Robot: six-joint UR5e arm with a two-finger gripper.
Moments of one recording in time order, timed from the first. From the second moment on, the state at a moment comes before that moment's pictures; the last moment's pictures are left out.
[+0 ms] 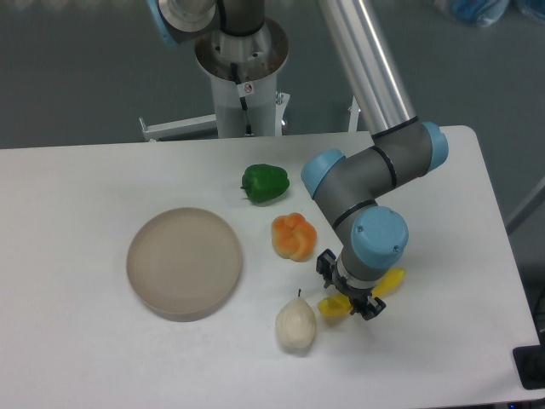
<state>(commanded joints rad) 2.31 -2.24 -1.45 -1.06 1.54 1.29</state>
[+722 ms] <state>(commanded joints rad) 2.37 -2.14 -1.40 -1.08 1.54 1.30</state>
